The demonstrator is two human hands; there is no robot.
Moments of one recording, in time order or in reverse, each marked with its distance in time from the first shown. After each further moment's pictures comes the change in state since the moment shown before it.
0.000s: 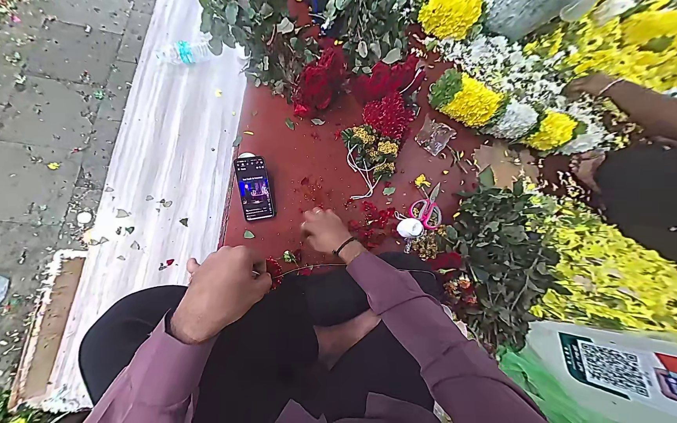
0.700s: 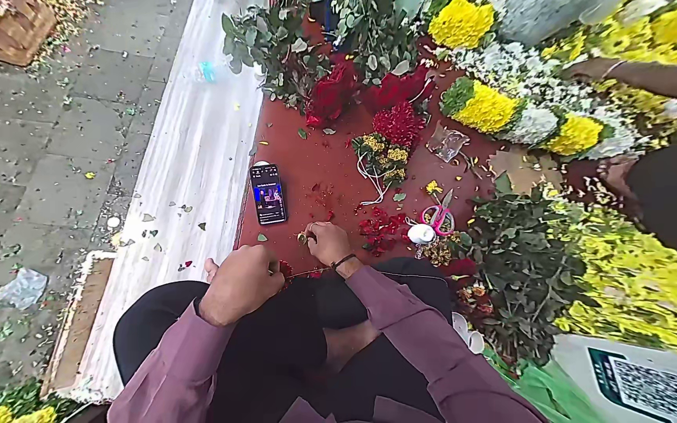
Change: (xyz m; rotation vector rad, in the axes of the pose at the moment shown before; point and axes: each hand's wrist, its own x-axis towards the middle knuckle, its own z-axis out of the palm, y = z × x) left_hand 0.006 0.005 0.001 0.021 -0.052 -0.013; right_hand -0.002 -0.049 -0.006 0.233 0.138 0.316
